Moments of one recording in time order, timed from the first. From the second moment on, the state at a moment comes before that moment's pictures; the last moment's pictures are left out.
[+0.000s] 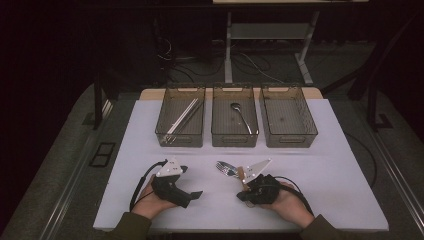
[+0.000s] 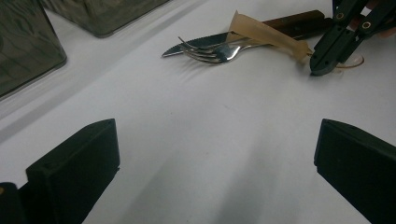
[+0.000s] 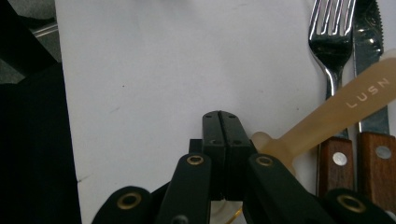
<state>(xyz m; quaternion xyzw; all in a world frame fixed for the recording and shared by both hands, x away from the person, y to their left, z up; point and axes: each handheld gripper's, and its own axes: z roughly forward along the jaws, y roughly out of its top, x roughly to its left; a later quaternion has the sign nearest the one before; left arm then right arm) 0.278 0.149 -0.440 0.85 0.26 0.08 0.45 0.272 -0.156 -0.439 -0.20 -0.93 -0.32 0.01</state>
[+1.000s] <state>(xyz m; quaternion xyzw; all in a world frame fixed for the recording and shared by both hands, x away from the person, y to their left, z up) 0.278 0.148 -0.441 0.85 0.26 0.07 0.44 0.268 -0.203 -0.430 -0.23 -0.92 -0.30 0.01</state>
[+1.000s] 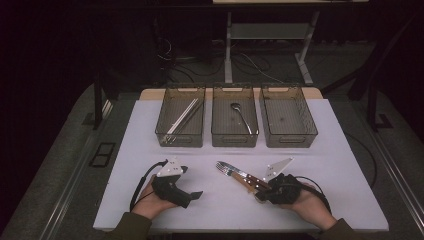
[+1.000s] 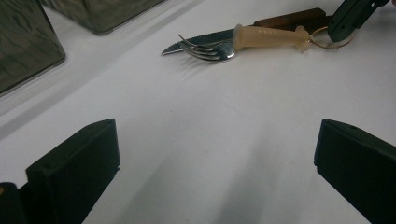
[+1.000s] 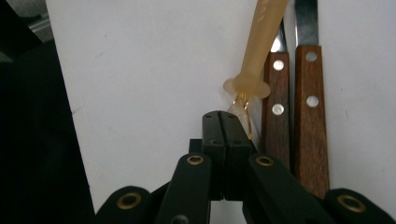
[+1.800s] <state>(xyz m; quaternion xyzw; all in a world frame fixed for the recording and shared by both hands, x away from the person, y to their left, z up) 0.278 0.148 -0.441 0.85 0.26 0.07 0.45 0.315 -0.153 -0.435 -0.24 -0.91 -0.34 -0.03</state>
